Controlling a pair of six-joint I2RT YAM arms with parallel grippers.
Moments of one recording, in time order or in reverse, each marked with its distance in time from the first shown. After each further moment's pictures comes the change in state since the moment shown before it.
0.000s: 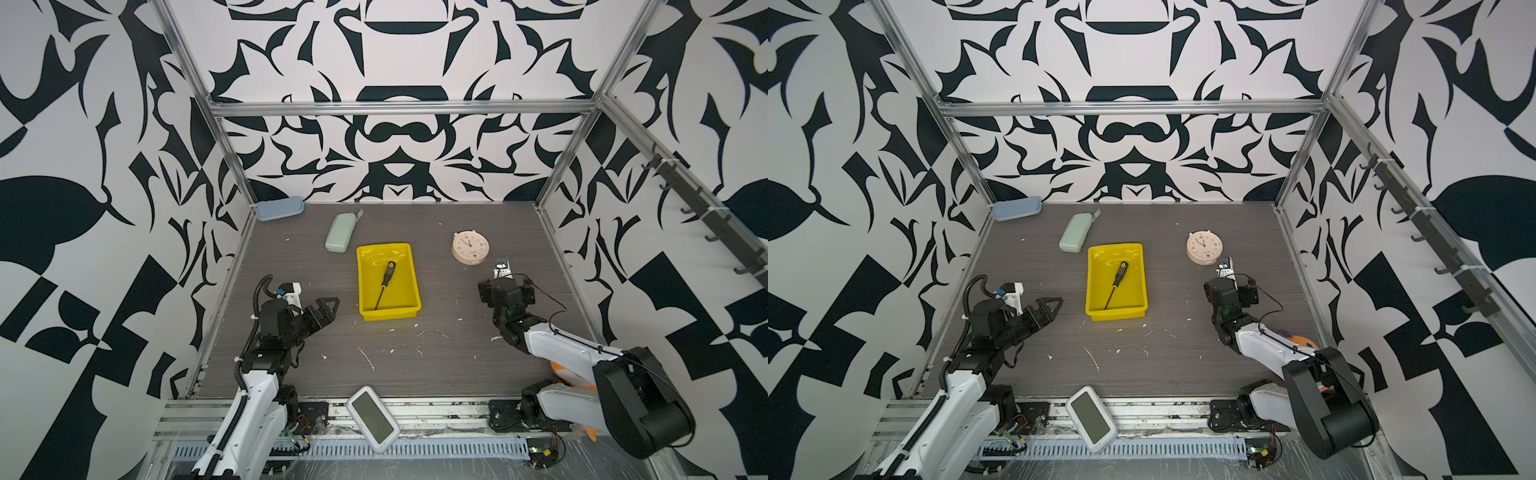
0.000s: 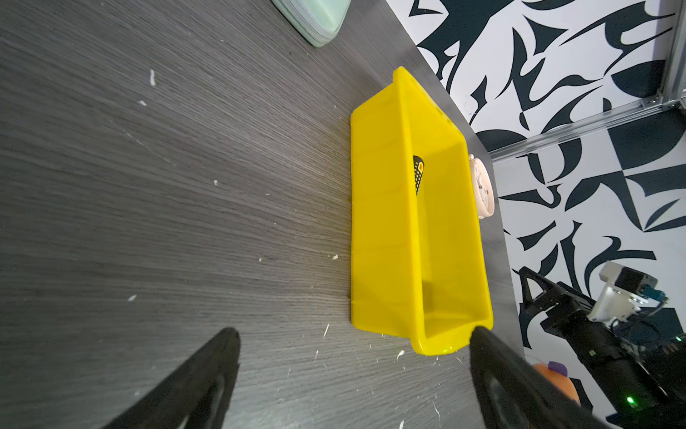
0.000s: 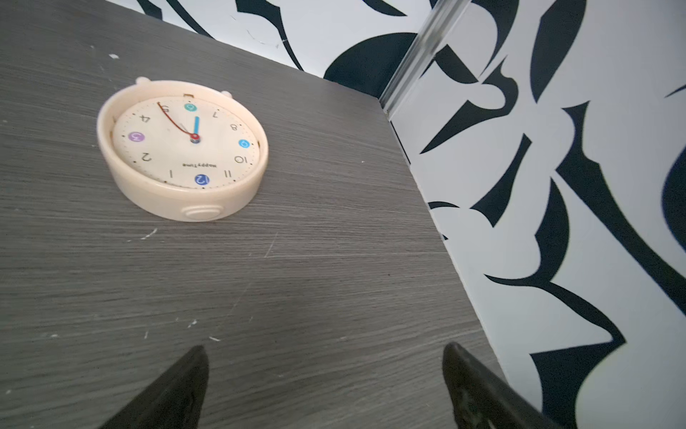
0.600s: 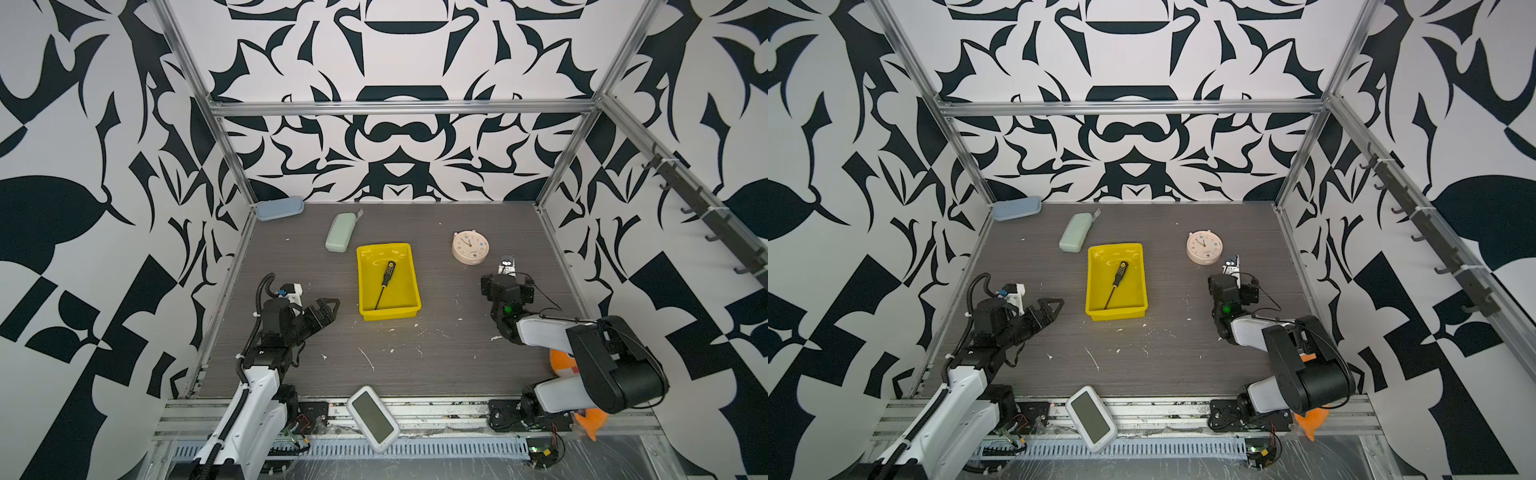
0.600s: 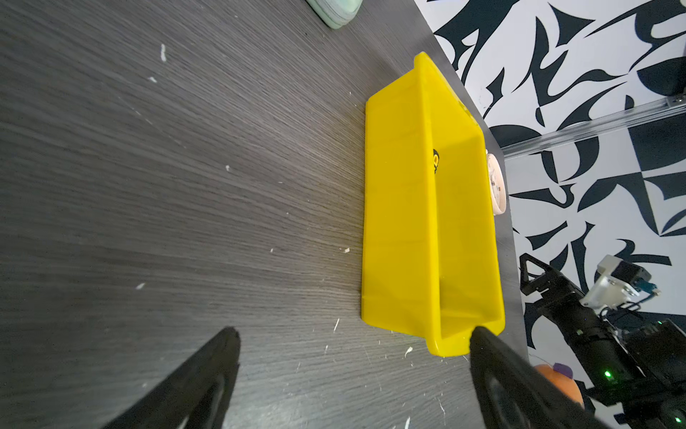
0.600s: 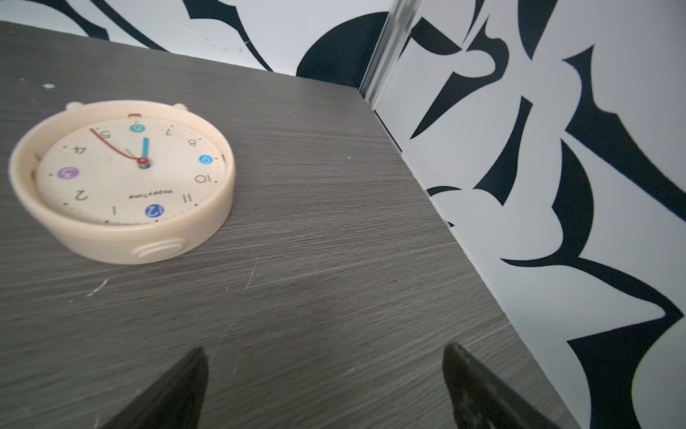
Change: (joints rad) left arm -0.002 0.050 0.000 0.001 -0.011 -0.011; right arm -0.114 0.188 0.018 0.183 -0.007 0.106
